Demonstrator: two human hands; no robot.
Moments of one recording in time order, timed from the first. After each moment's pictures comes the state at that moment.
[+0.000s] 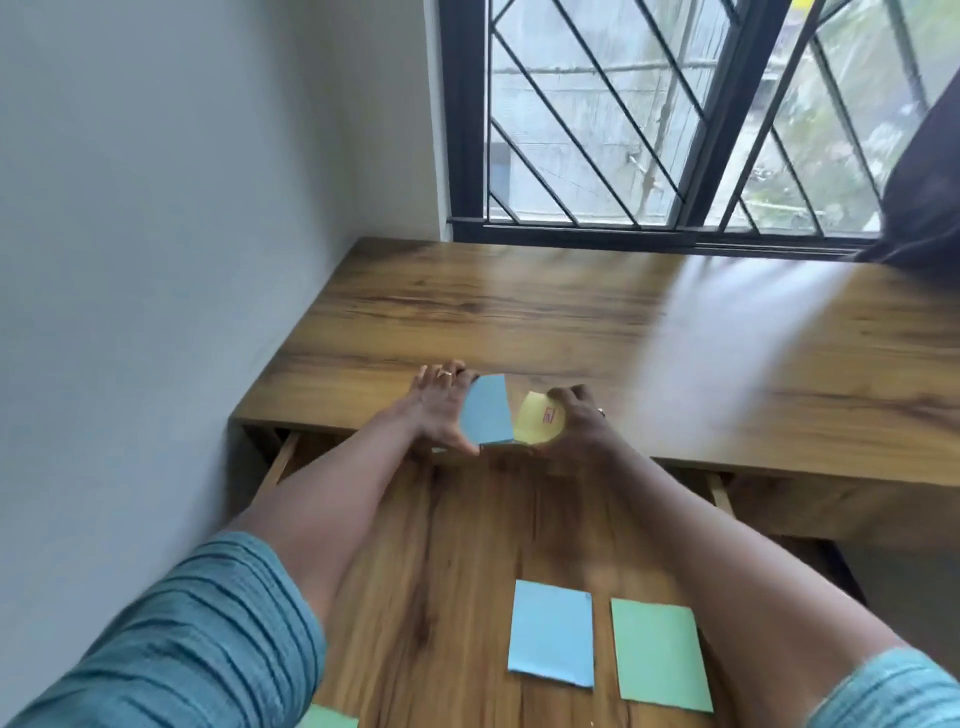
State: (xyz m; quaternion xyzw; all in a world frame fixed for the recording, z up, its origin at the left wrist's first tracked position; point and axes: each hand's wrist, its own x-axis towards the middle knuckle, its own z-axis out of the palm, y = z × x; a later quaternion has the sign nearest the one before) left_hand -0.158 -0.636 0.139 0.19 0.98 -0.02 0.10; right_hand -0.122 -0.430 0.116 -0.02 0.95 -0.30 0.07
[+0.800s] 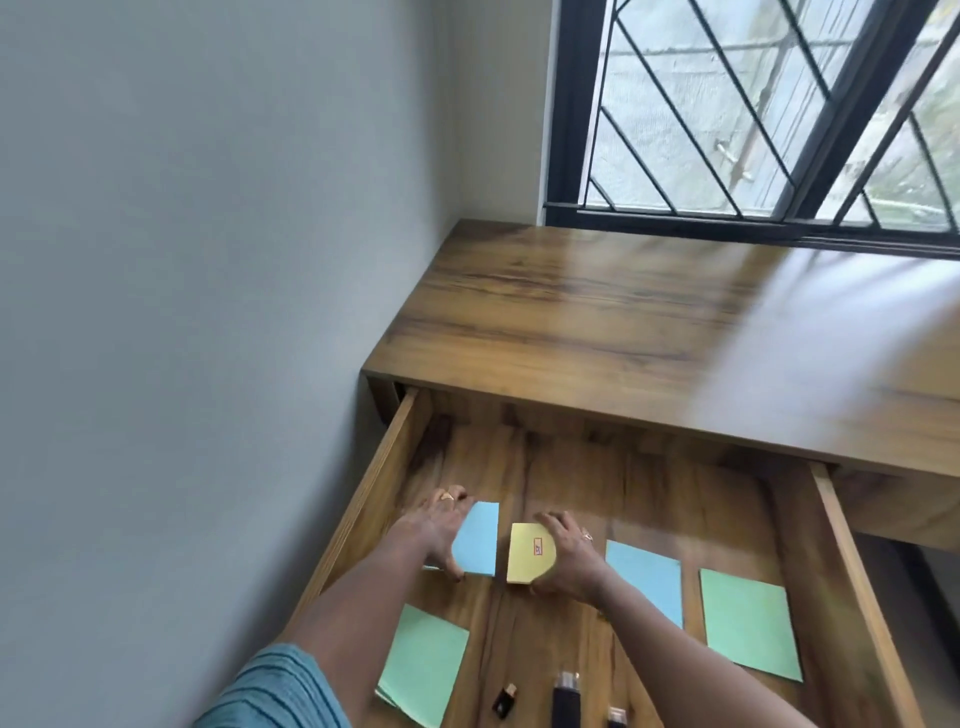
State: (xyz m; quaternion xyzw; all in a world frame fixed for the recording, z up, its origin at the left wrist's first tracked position) left_hand 0.000 -0.762 0.032 0.11 0.95 -0.02 0.30; right_hand 0.018 -0.550 0.009 -0.08 0.93 -0.27 0.24
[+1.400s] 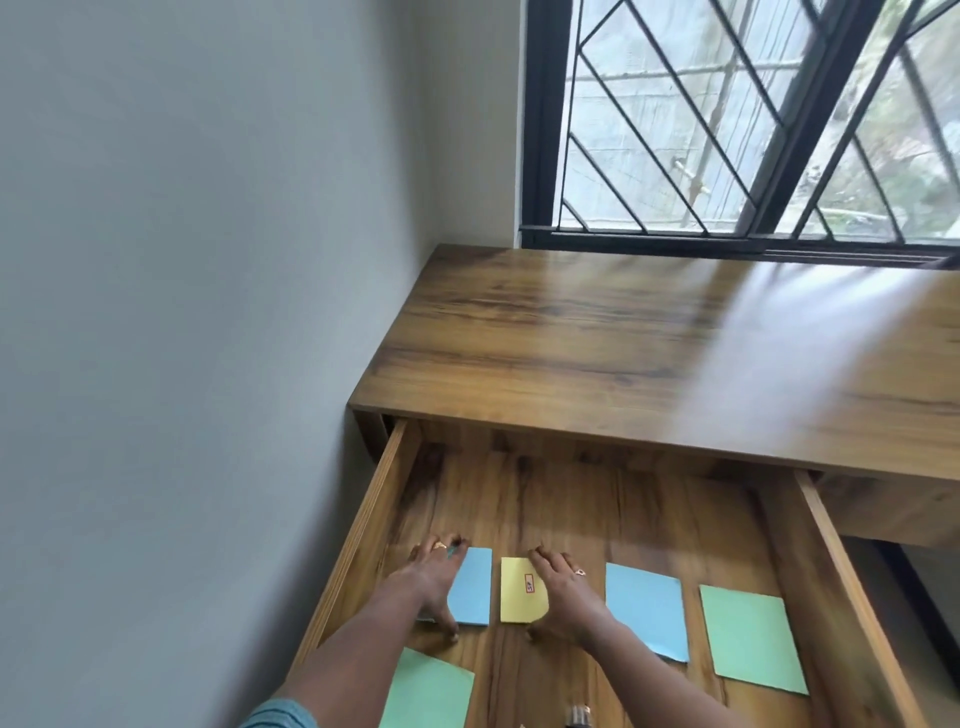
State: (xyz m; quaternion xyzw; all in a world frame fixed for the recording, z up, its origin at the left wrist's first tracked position) left_hand 0.003 -0.770 0.003 0.07 0.93 0.01 0.36; right_hand 0.029 -0.564 0.006 -0.07 0.94 -0.20 0.27
